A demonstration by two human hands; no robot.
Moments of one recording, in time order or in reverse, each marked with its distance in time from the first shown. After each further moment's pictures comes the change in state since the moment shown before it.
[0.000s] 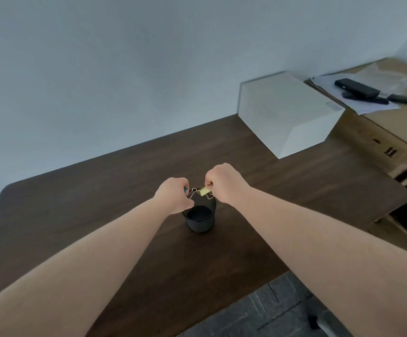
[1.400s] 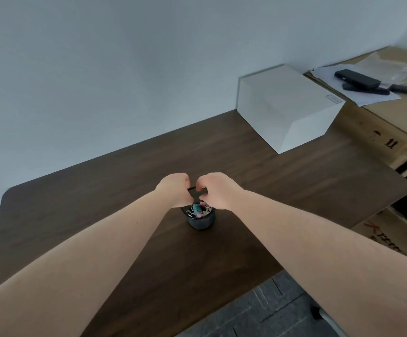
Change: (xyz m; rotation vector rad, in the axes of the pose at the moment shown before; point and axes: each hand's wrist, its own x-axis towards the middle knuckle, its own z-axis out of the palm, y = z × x) left_hand -0.003 0.016 -0.016 0.115 -0.077 -0.029; right_hand -0.011 -0.011 -0.001 0.113 -0.168 -0.036
